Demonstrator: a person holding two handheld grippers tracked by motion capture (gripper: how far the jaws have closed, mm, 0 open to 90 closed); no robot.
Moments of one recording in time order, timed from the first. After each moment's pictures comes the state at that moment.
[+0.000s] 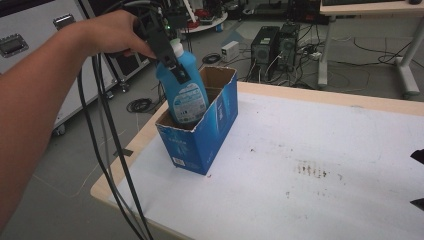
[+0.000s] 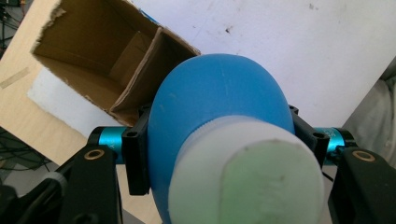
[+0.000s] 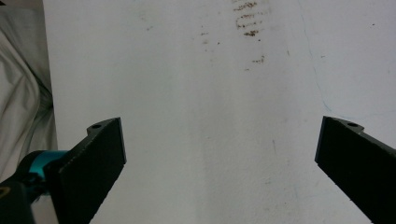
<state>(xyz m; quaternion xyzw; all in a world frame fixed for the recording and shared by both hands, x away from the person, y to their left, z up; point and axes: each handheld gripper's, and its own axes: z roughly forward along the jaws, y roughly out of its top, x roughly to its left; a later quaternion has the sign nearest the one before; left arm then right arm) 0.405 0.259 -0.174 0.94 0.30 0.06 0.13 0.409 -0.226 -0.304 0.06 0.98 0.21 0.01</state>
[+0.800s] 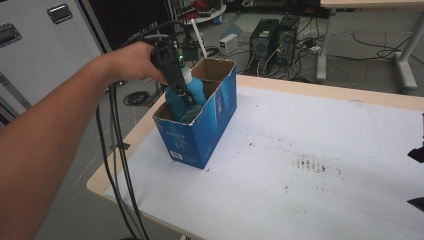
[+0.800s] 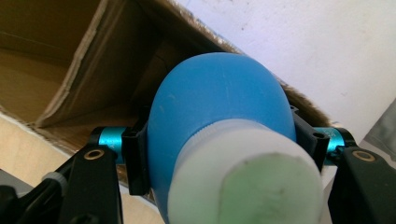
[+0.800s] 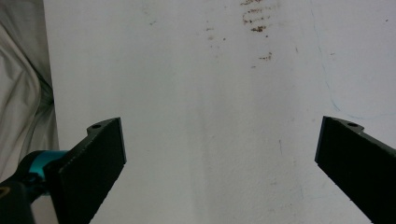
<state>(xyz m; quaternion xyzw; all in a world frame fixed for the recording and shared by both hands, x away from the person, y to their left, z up) 0.415 0.256 -0.253 0.95 0.30 0.04 0.10 0.406 -0.221 -0.309 0.06 0.98 0.20 0.00</state>
